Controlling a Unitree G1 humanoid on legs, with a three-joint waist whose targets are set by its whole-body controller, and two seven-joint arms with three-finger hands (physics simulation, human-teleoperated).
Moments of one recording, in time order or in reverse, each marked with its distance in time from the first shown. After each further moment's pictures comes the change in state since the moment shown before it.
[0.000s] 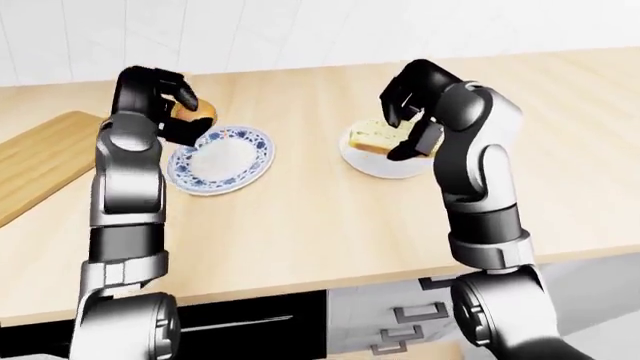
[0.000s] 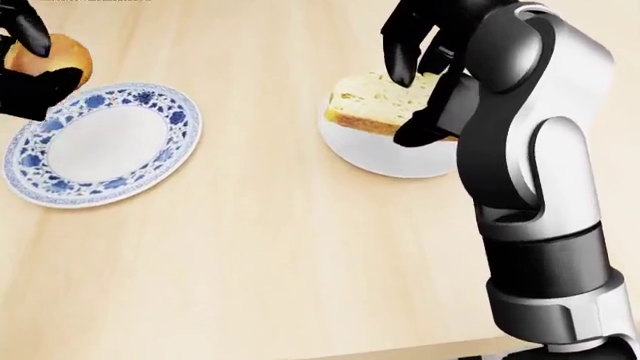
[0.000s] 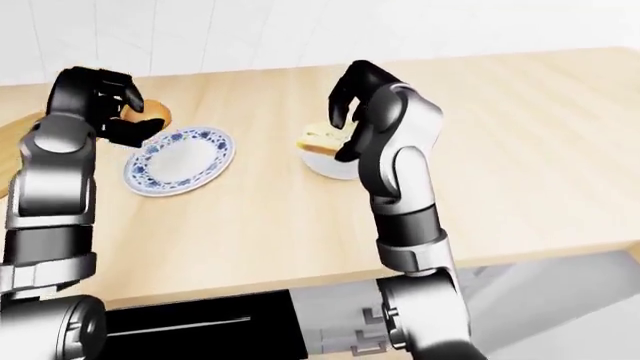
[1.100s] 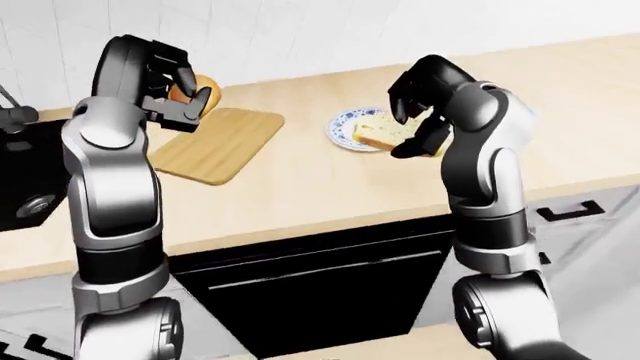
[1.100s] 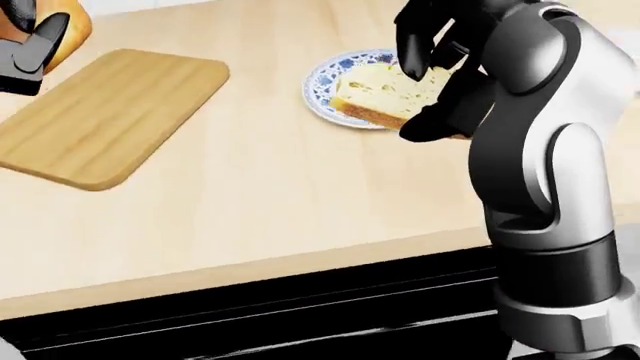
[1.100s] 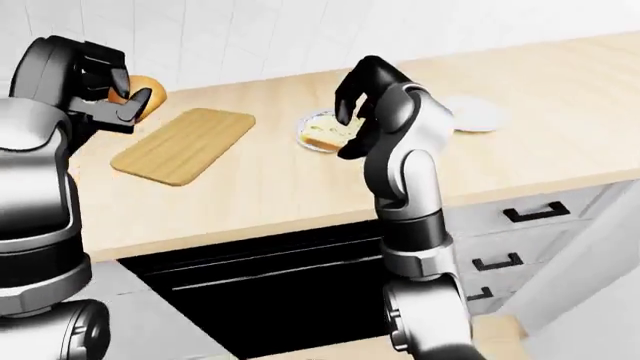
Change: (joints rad) left arm 0.024 -0.017 -0.018 -0.398 0.098 0.231 -0.209; right arm 0.019 -0.006 -0.017 -0.065 0.017 0.054 -0.014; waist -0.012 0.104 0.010
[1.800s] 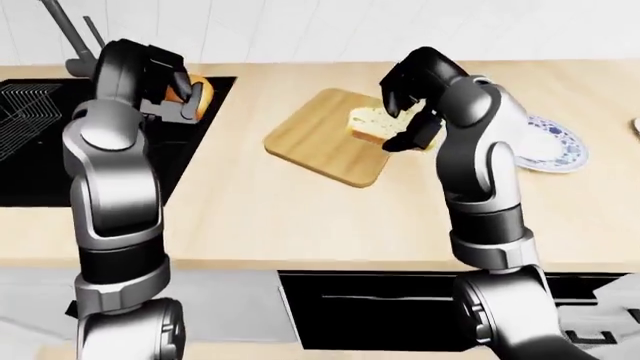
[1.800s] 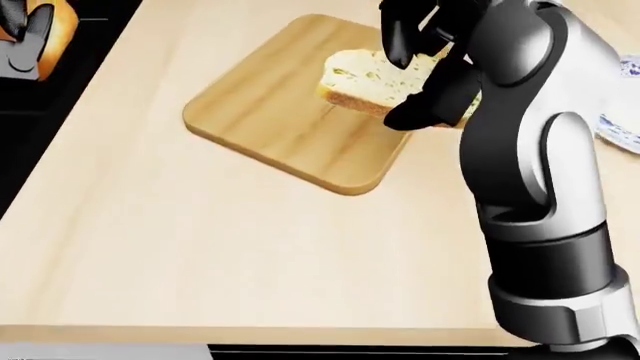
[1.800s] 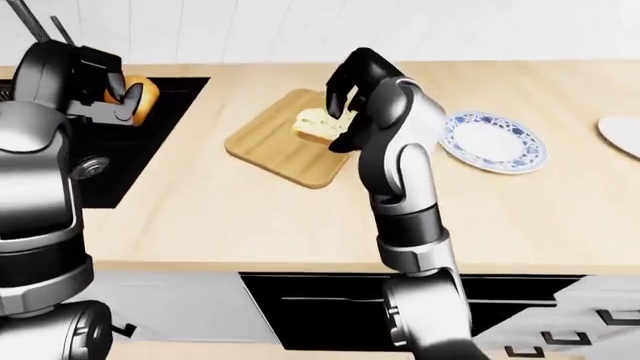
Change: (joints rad) left arm 0.007 -0.012 0.017 0.019 0.041 -0.013 0.005; right arm -0.029 0.000 0.025 0.028 0.080 0.004 -0.074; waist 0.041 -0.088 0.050
